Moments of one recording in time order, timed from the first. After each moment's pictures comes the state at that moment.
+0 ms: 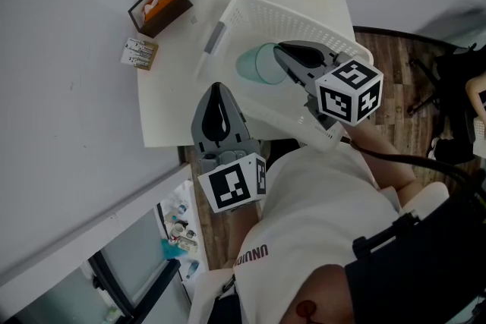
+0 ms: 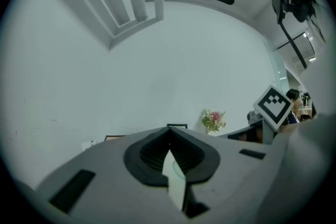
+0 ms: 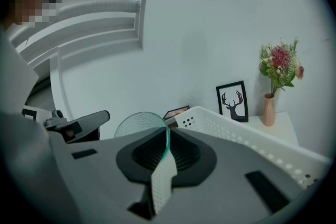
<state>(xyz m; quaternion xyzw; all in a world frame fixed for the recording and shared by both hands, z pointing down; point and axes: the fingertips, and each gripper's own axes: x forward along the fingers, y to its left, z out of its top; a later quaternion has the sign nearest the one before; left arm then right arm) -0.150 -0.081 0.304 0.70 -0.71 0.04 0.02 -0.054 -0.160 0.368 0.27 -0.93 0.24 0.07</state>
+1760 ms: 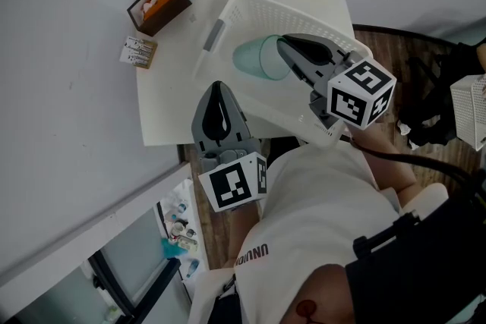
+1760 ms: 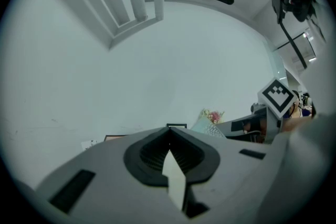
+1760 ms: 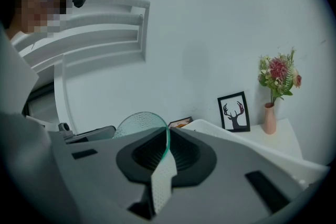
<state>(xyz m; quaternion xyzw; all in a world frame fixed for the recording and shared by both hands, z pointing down) -0.147 -0.080 0.305 0.70 -0.71 0.04 0.02 -0.044 -0.160 0.337 0.27 -0.94 0.23 0.02</state>
